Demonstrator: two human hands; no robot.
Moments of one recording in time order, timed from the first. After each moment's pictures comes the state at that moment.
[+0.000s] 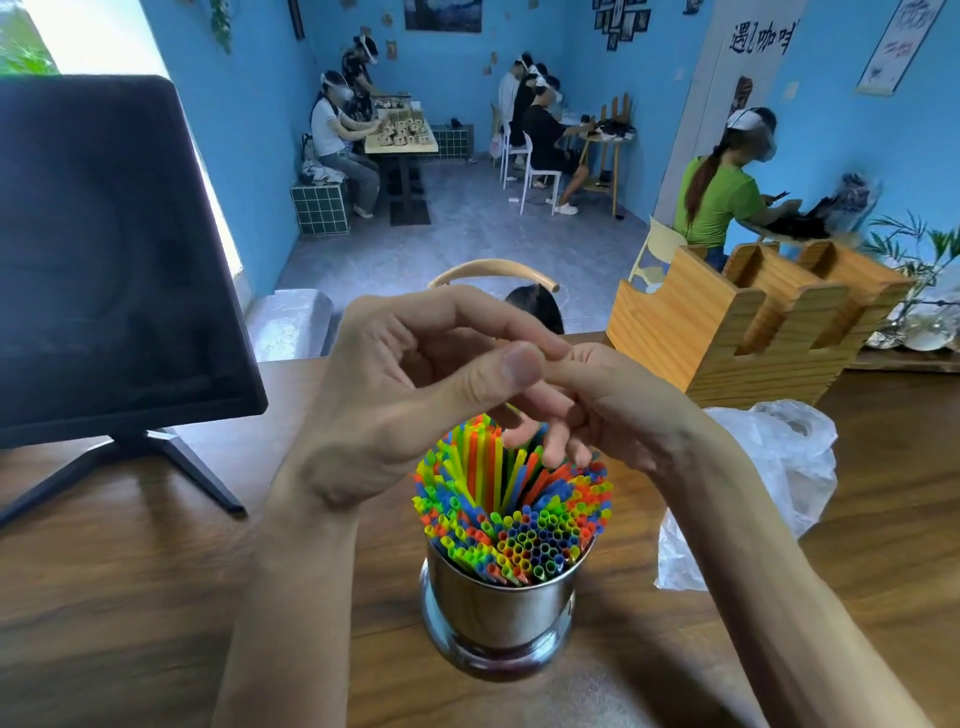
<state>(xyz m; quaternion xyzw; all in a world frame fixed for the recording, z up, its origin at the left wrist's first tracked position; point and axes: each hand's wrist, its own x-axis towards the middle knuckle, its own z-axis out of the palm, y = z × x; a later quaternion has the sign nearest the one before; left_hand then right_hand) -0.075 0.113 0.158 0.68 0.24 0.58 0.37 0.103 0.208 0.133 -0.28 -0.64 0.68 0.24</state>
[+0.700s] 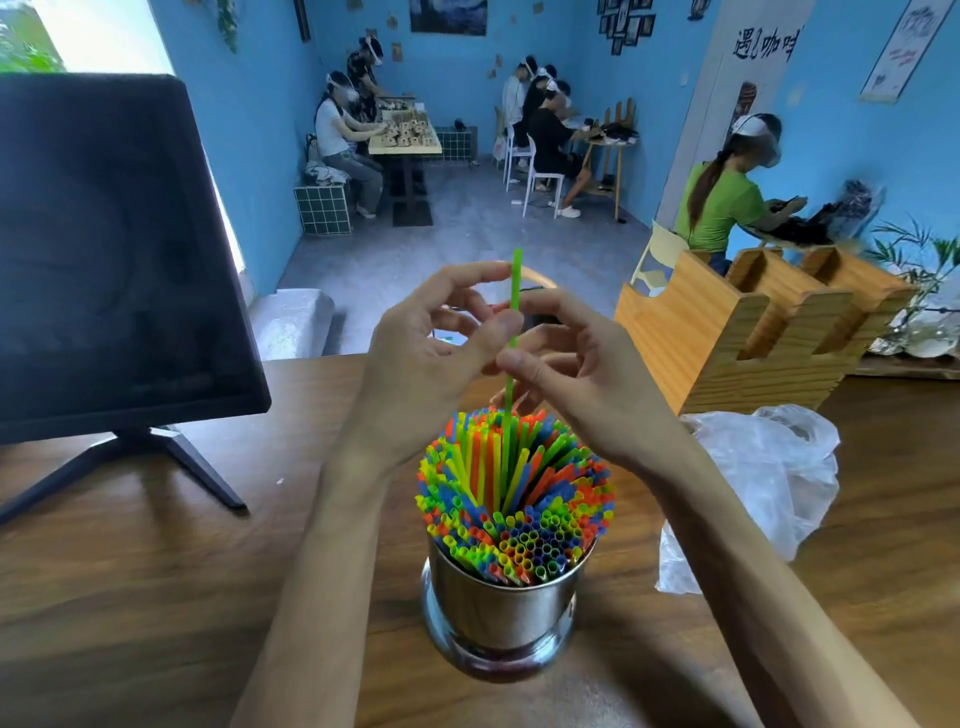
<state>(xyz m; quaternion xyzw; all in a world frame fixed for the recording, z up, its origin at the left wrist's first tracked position) -0.077 0.158 0.132 0.61 0.46 0.61 0.23 0.088 0.213 0.117 -0.23 -0.77 0.41 0.44</state>
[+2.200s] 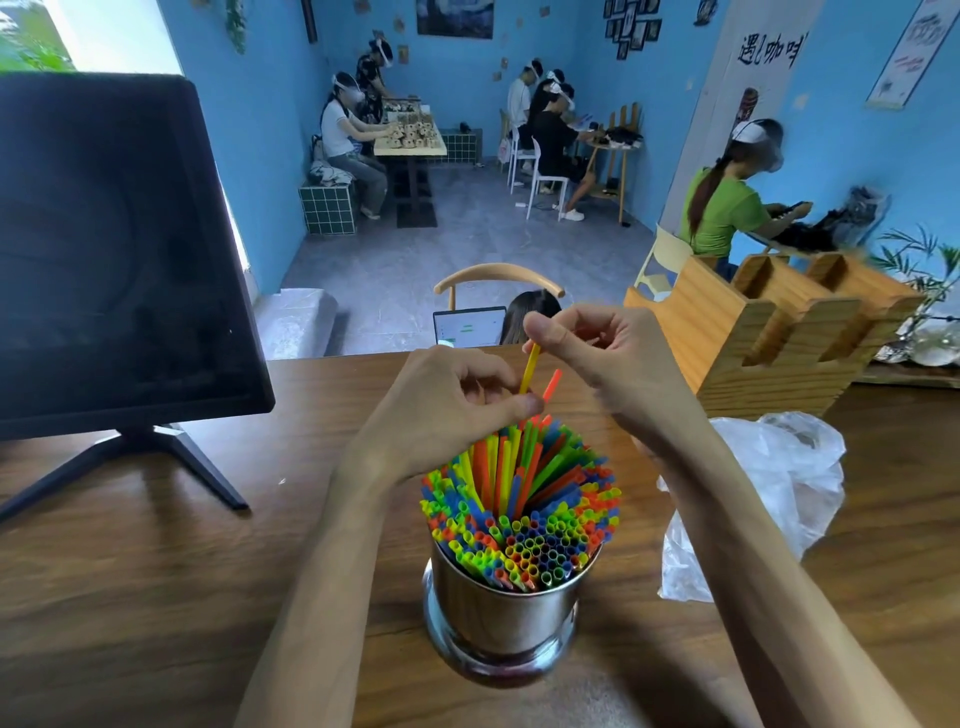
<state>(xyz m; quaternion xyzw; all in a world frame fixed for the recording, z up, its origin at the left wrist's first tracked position) -0.091 0.171 0.100 0.71 0.52 0.42 0.21 0.096 0.225 0.126 -0.34 -0.73 0.37 0.46</state>
